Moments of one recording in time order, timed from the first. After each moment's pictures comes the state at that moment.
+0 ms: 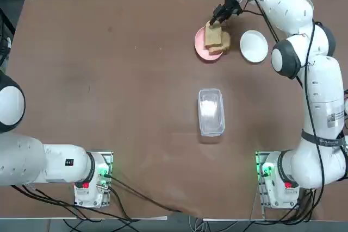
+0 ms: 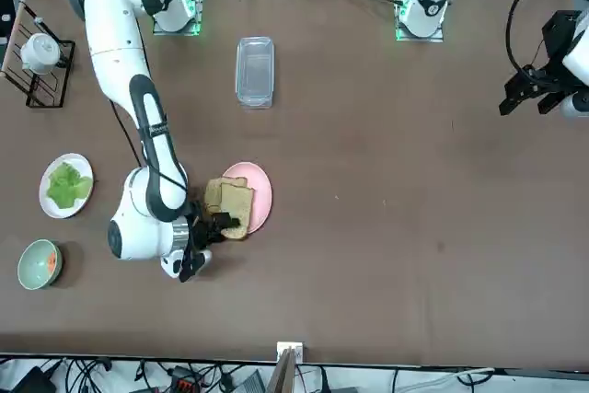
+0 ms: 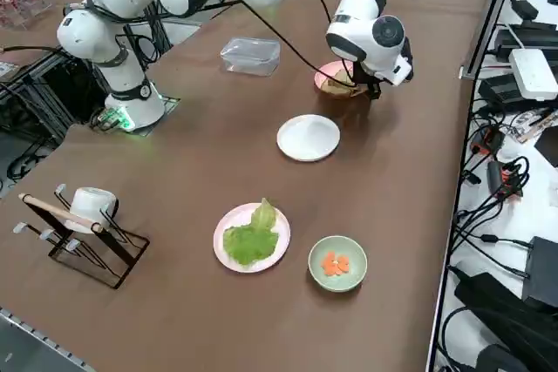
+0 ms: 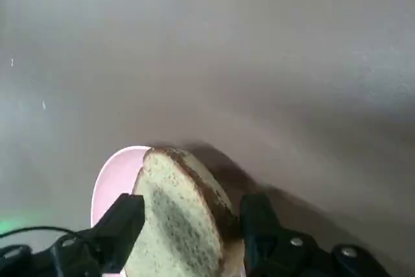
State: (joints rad) arm 0.27 1.03 -0.07 -1.07 0.74 1.93 -0.54
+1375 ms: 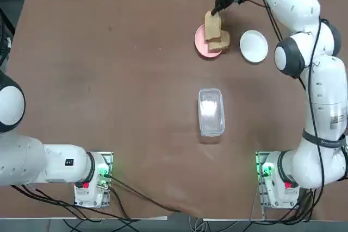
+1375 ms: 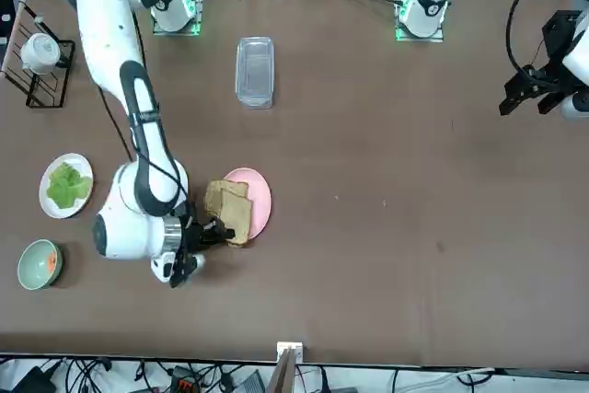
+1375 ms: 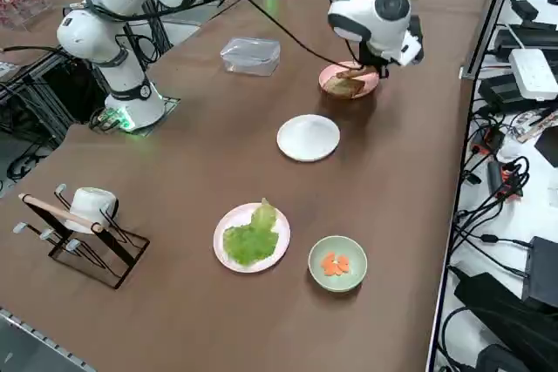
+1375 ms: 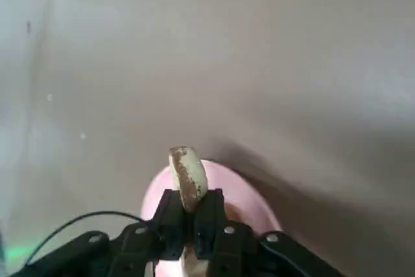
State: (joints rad) arm 0.27 0.94 -0.07 -1.04 0.73 1.89 -0.40
